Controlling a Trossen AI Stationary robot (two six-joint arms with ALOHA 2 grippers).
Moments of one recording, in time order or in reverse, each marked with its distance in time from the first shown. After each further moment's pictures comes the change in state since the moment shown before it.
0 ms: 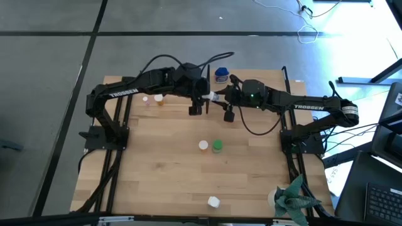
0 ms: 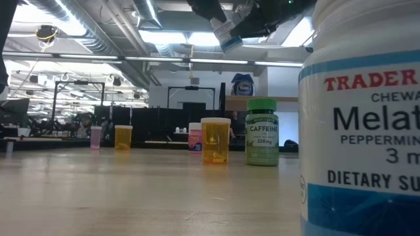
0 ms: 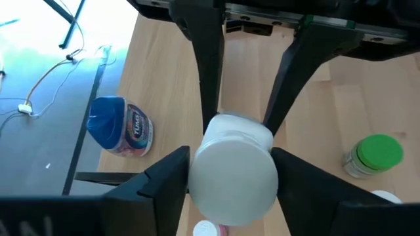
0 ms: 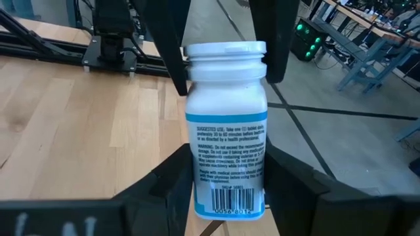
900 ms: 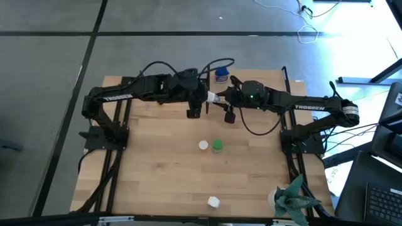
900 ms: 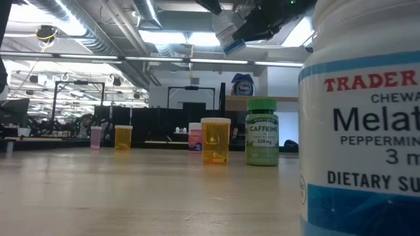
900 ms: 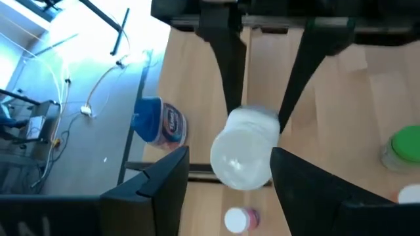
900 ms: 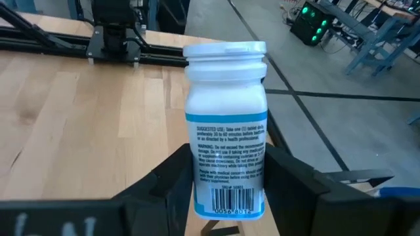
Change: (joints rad) left arm -0.105 -0.038 0.002 -0.006 -0.239 0.053; right arm 0.000 -0.007 0.000 -0.055 0.009 0.052
